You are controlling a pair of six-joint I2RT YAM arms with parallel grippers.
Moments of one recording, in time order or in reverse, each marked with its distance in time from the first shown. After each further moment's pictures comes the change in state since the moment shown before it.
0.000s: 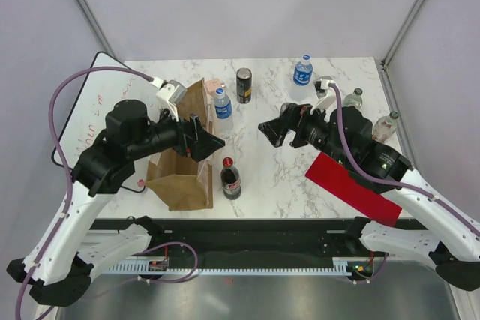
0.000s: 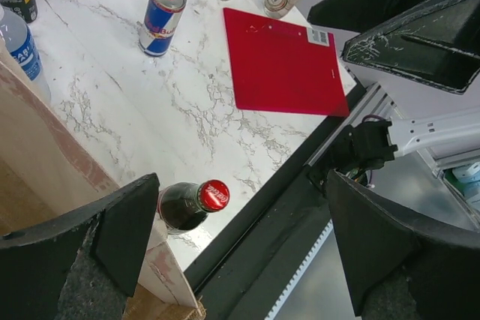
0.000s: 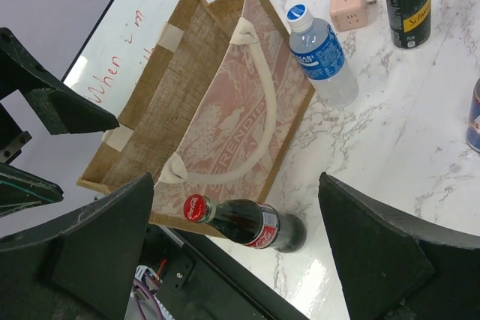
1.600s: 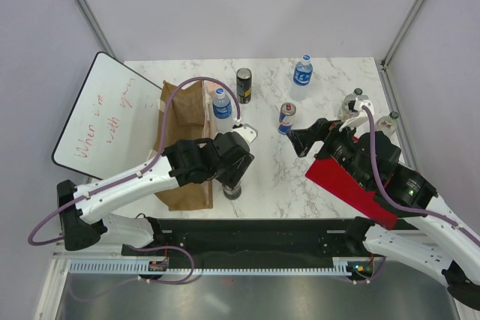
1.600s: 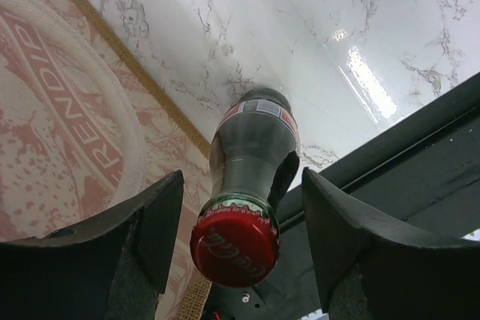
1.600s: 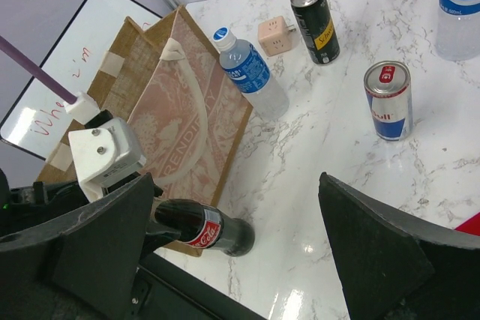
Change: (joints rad) left arm -0.532 0.394 -0.038 -0.248 -0.720 0.020; right arm 0.001 -0.242 -0.153 -0.053 0.206 -0.038
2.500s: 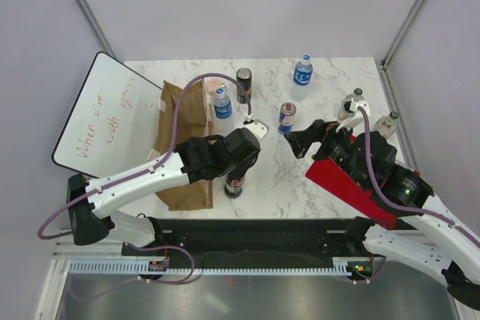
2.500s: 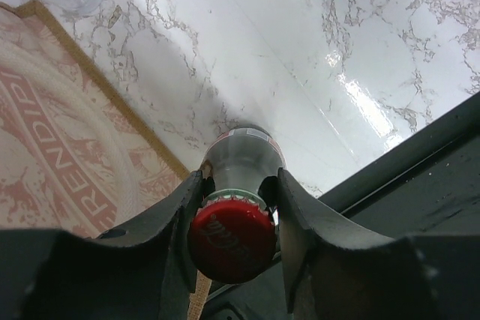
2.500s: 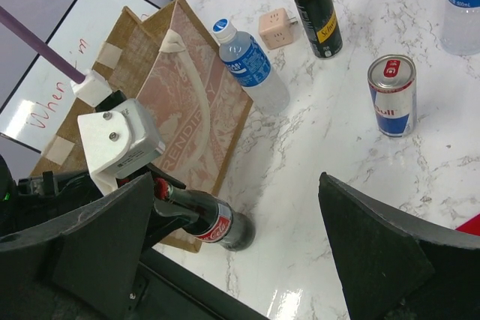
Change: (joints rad) left arm -0.006 0.066 0.014 0.109 -0.005 0.026; right arm 0.000 -0.002 -0.026 0.015 -0.019 -0.002
